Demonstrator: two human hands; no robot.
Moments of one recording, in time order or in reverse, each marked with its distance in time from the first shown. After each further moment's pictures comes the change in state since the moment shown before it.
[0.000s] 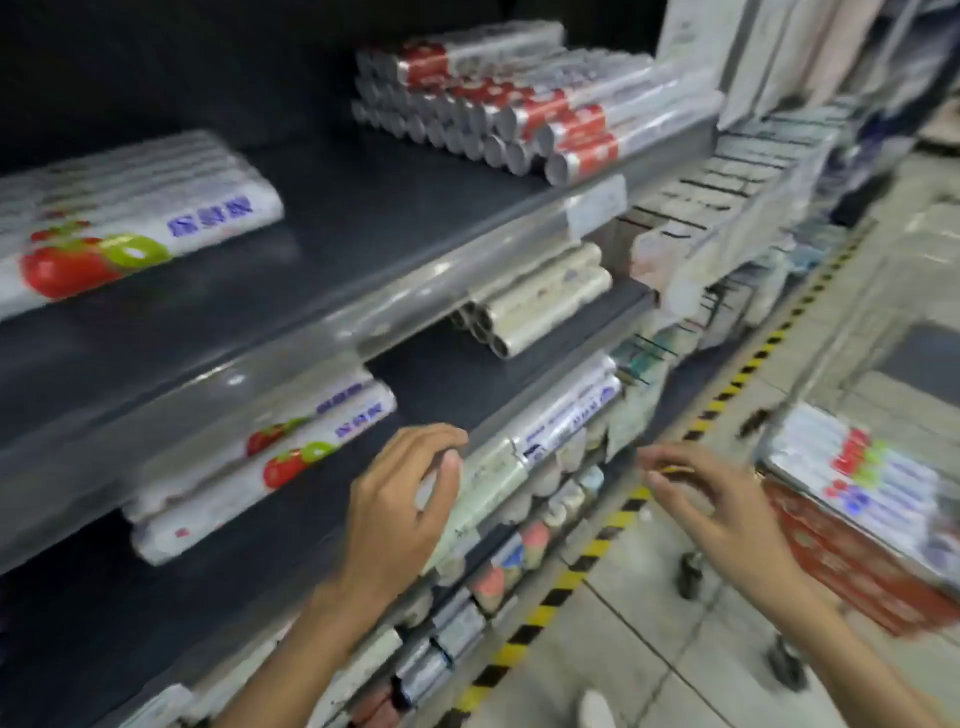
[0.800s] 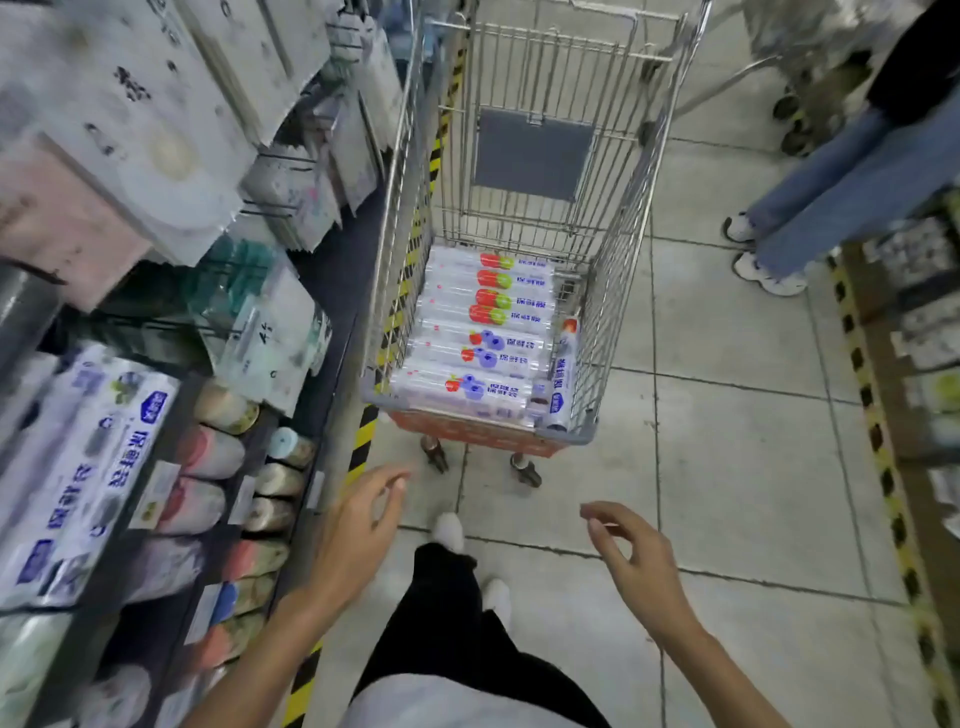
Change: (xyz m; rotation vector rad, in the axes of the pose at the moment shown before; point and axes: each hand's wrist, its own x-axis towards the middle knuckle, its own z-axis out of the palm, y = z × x) left_hand -0.010 0.148 0.486 -0.241 -0.987 -0.249; right_hand -0.204 0.319 -0.246 0.010 0.452 0.959
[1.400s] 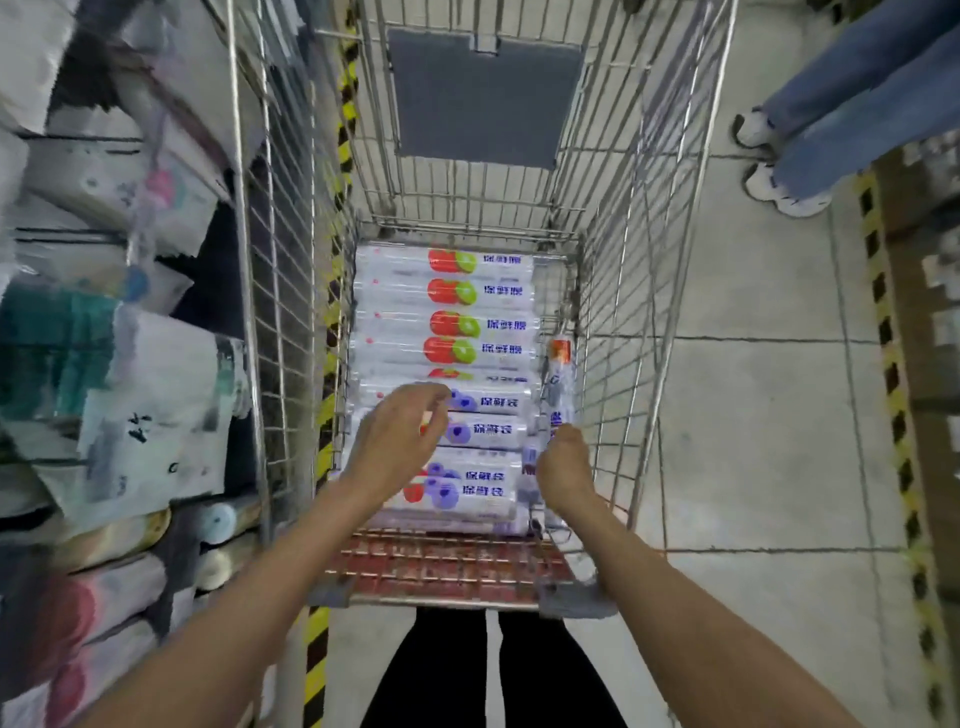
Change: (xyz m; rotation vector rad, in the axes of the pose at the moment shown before) left_hand 0.339 -0.001 0.091 0.199 -0.289 0.148; right_hand 0.336 0.018 0.077 -0.276 -0.061 0.576
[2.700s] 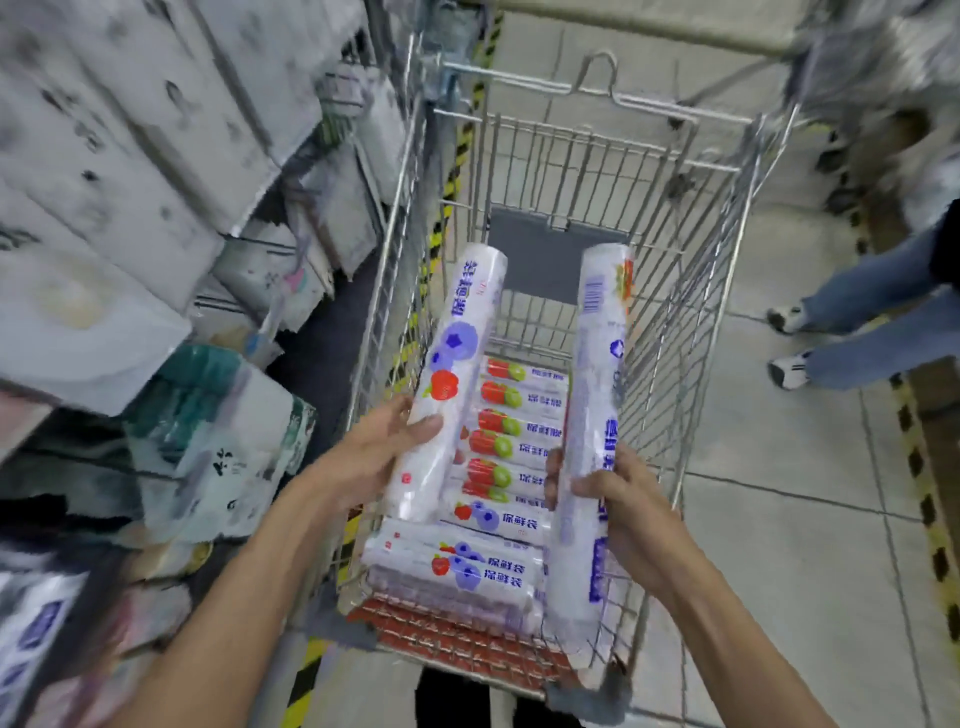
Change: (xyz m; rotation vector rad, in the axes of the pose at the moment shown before) left_hand -0.026 0.043 -0.137 -1.118 -0.112 -0.333; right_hand -0.113 -0.096 -0.138 0.980 -0.542 -0.417
